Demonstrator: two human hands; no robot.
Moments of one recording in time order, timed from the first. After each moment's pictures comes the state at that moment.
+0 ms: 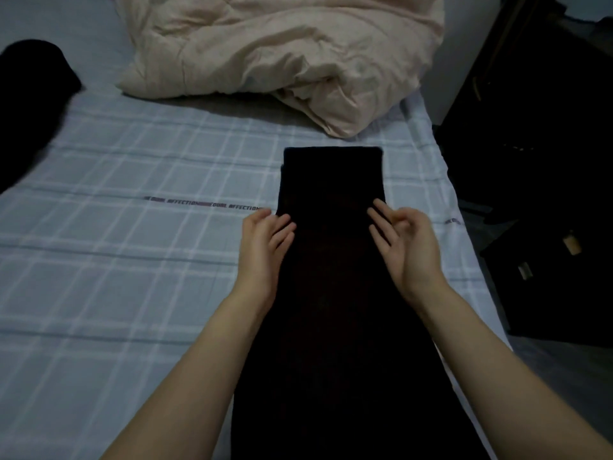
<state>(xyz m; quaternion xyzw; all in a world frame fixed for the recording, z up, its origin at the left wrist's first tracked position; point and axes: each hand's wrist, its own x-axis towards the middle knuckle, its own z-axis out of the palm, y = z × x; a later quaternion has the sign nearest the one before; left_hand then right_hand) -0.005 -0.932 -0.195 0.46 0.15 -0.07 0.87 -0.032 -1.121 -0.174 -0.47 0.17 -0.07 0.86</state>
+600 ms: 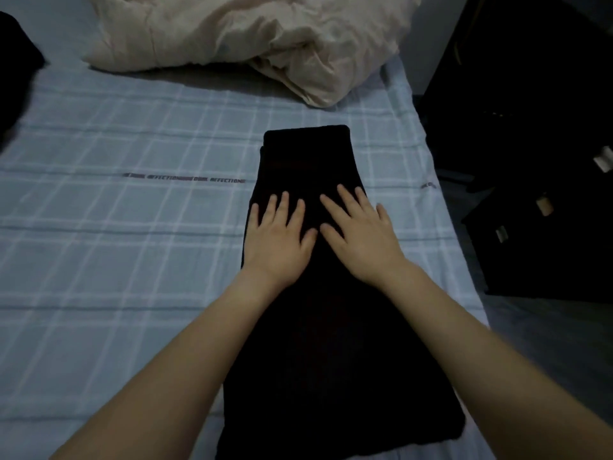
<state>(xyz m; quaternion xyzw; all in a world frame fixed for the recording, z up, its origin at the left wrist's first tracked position) -0.033 -0.955 -0.225 0.98 -0.18 -0.03 0.10 -0.060 -1.118 -0.208 -0.99 -0.01 0.02 0.12</state>
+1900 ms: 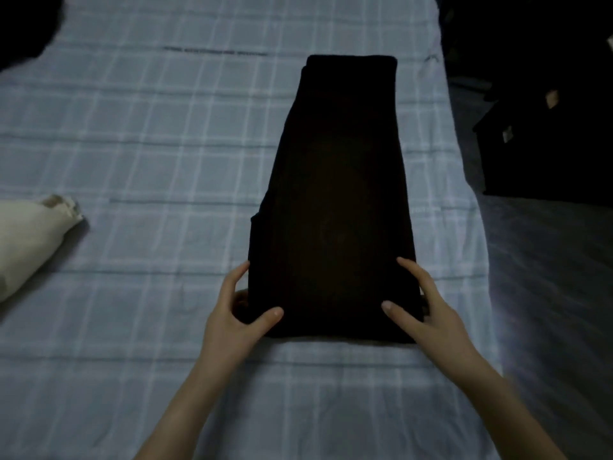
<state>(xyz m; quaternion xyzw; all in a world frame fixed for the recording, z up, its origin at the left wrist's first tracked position) -0.427 -0.800 -0.224 0.80 0.10 -0.17 0.56 -0.477 -1.102 -0.195 -0.82 0.19 0.13 0.53</state>
